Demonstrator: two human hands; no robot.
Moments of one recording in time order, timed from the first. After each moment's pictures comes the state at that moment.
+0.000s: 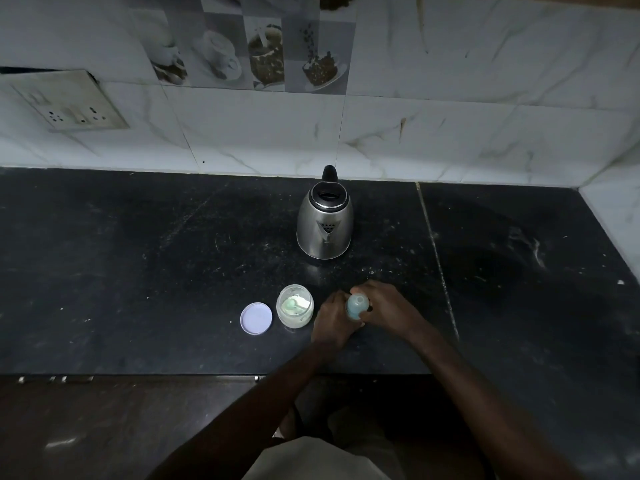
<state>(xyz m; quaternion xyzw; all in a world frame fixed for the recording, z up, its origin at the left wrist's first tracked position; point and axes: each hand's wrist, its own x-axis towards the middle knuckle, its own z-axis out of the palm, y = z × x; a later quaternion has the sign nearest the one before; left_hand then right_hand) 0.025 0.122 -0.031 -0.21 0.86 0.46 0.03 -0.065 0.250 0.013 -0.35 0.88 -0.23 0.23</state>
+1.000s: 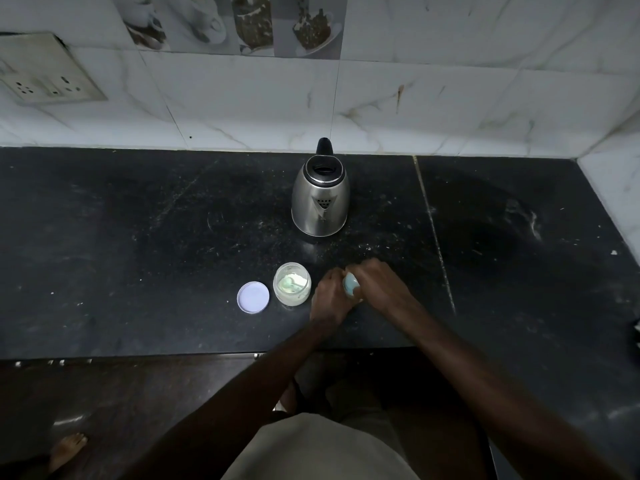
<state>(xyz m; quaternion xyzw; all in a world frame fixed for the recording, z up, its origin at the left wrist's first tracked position) 0.025 0.123 -0.035 -0.21 0.86 0.46 0.03 -0.045 0.220 0.033 -0.31 0.93 -0.01 0.21</state>
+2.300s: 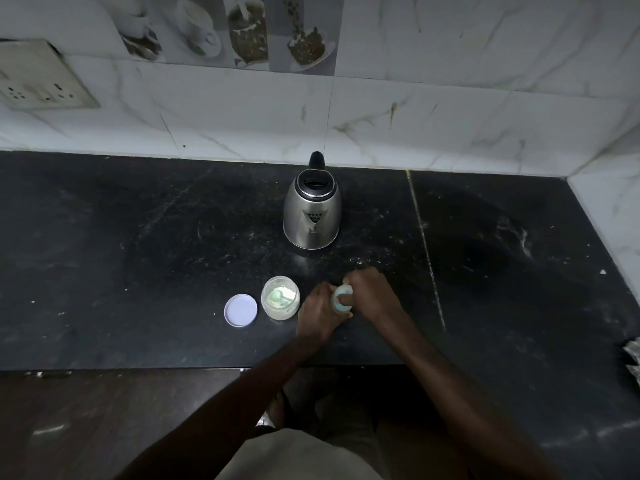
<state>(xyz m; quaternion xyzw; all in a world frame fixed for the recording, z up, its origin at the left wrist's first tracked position) 0.024 0.121 -0.042 -0.22 0.86 0.46 0.03 -0.062 0.221 0.027 -0.22 0.94 -0.08 0.24</state>
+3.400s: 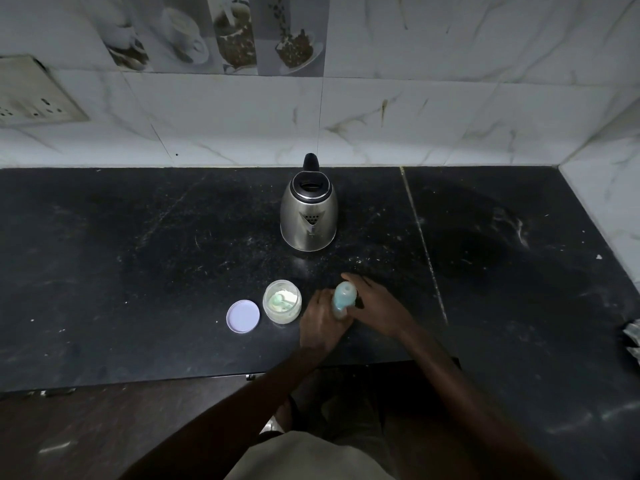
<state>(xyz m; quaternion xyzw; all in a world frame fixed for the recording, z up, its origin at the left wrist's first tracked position) 0.036 0.128 -0.051 -0.19 0.89 0.42 -0.04 -0.051 0.258 -0.004 -0.26 0.89 -0.24 0.27</state>
